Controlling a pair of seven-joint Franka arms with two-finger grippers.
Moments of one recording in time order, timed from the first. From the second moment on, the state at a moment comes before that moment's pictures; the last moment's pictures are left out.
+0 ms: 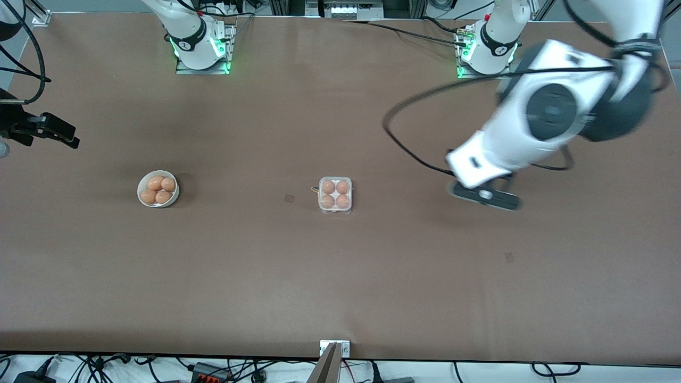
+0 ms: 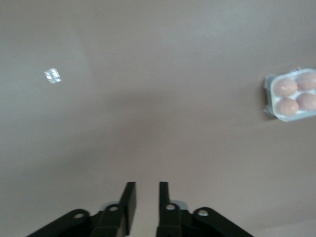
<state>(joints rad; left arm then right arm) 0.09 0.44 -0.53 -1.32 0.17 1.55 -0.20 -0.04 0.03 -0.03 -1.65 -0.03 1.68 -0.03</state>
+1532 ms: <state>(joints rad) -0.05 -0.06 -0.01 -1.78 0.04 1.76 -0.02 -0.03 0.04 -0.01 -1.66 -0.03 1.69 -0.03</state>
